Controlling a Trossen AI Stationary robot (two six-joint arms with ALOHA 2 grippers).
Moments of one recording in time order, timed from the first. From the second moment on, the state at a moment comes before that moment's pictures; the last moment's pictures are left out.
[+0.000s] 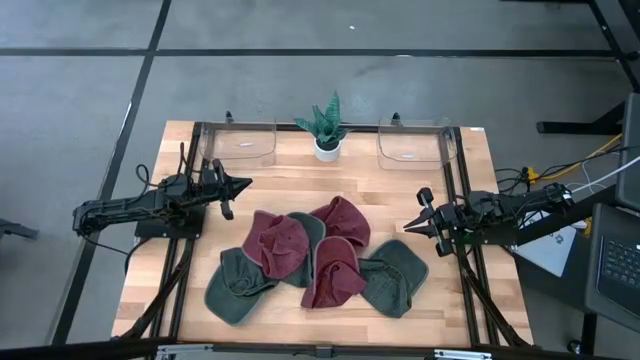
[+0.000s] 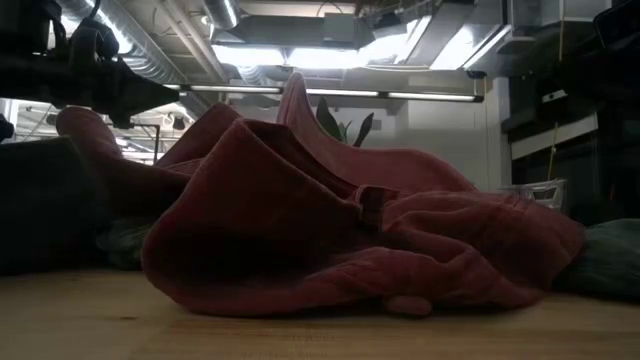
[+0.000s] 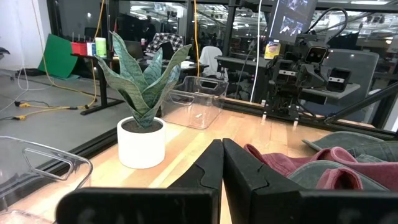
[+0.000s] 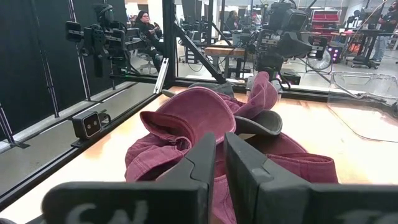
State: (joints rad) left arm 0.18 0.01 0.01 0.04 -0.18 -0.12; right arm 0.23 0.04 0.01 0.01 -0.02 -0.03
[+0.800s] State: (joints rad) left arm 0.18 0.01 0.01 0.04 -0.18 -0.12; right arm 0.23 0.23 0.39 -0.37 -0.02 -0.03
